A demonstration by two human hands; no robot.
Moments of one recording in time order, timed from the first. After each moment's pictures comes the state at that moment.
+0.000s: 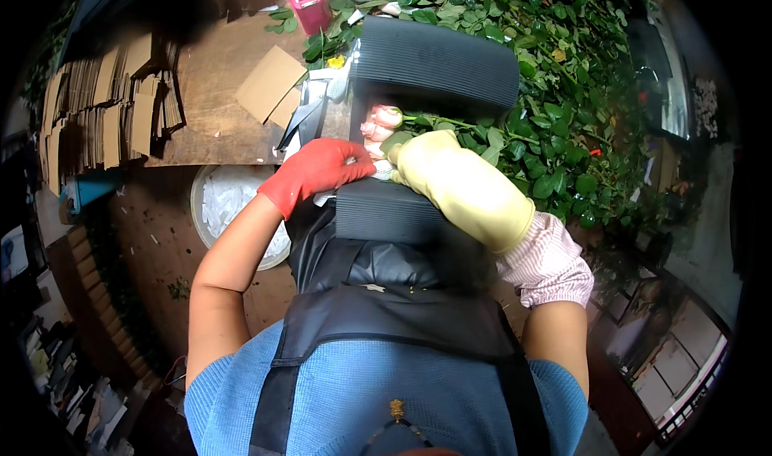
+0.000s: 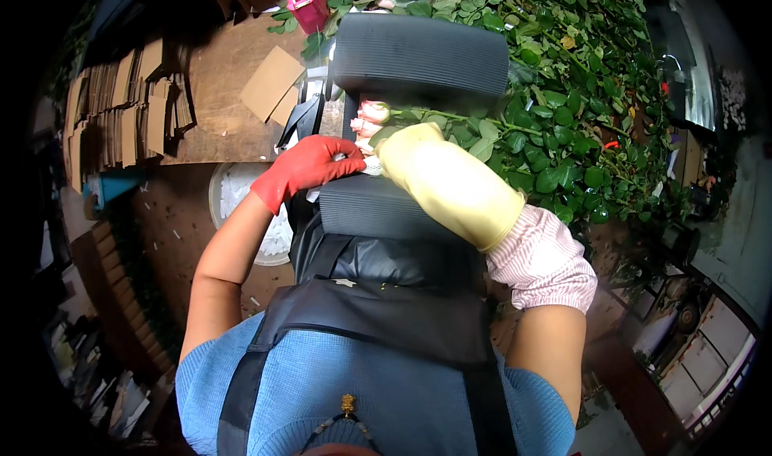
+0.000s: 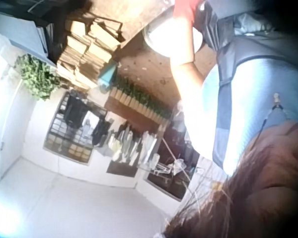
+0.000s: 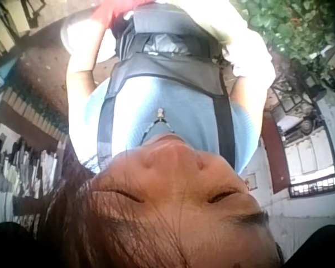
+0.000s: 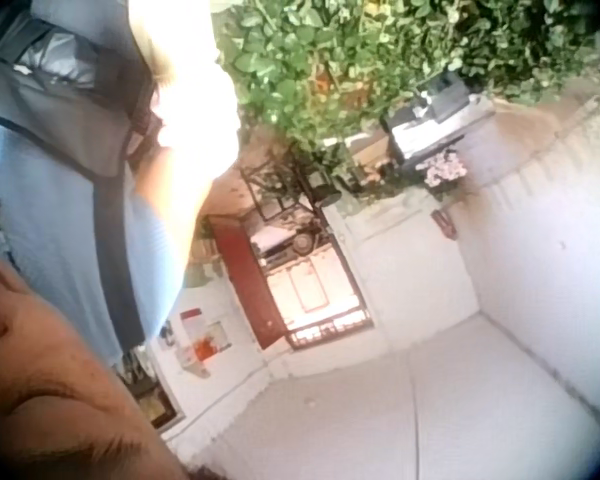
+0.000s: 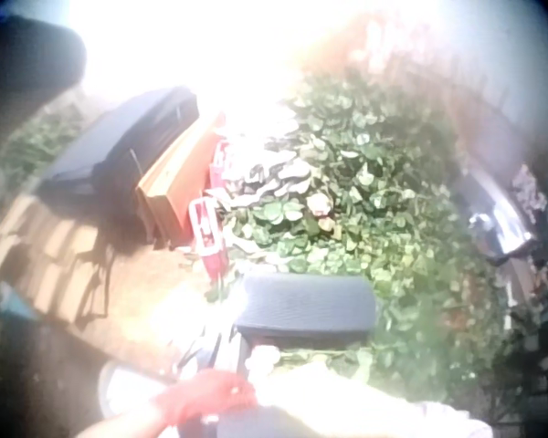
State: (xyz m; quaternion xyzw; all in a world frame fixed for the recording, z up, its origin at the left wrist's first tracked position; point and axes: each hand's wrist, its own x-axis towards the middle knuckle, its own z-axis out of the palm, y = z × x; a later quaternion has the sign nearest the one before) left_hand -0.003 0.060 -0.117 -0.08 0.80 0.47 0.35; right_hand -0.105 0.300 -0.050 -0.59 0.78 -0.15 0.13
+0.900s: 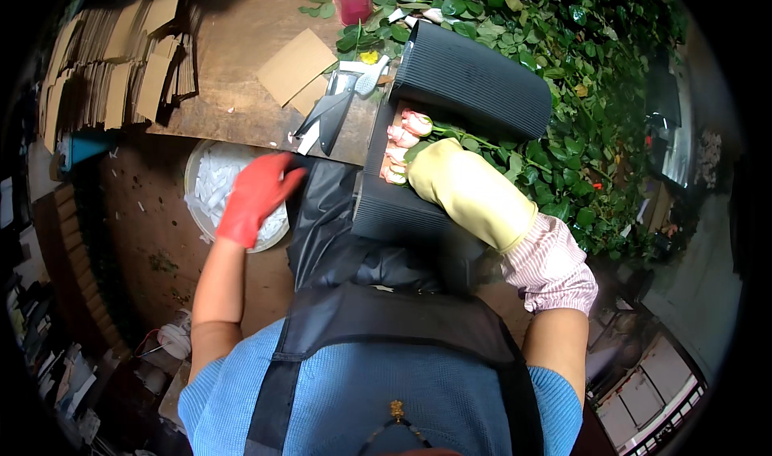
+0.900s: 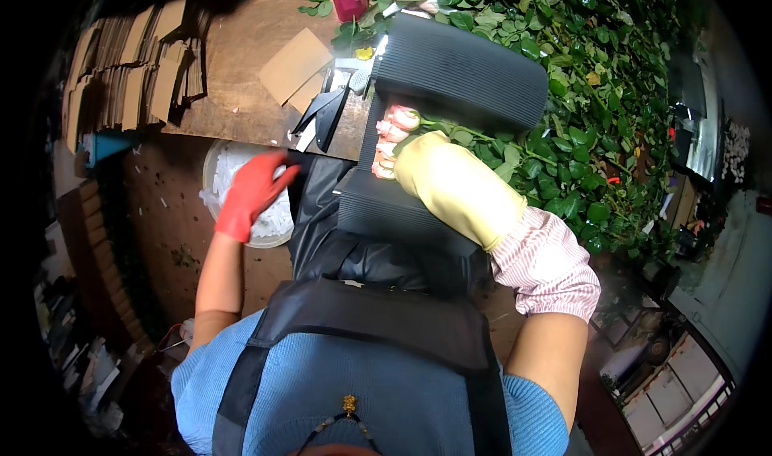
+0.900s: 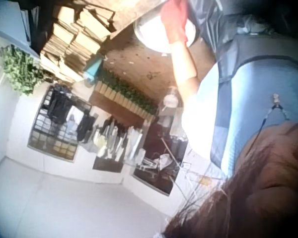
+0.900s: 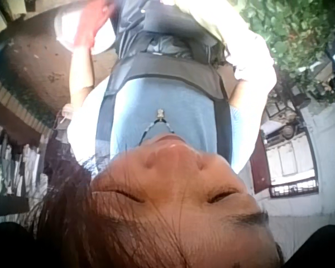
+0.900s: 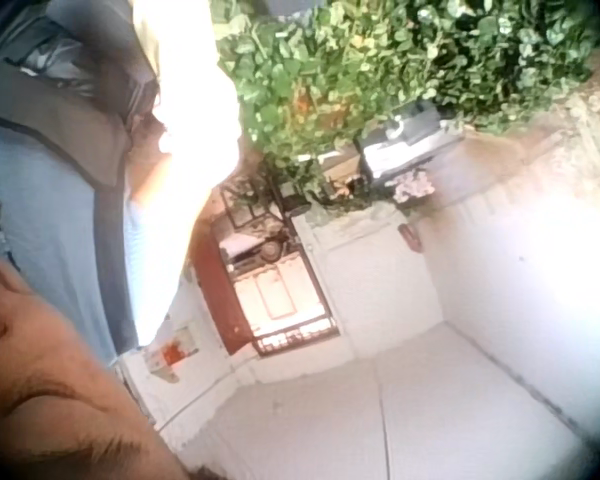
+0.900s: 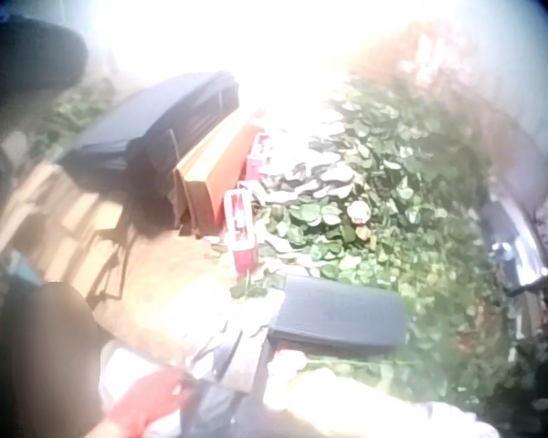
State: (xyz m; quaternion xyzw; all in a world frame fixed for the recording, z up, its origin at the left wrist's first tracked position) left_hand 0.116 -0.002 -0.142 -0.24 0.91 0.27 0.22; right_hand -0.117 0.238 -0.035 -0.62 0.69 0.12 0.36
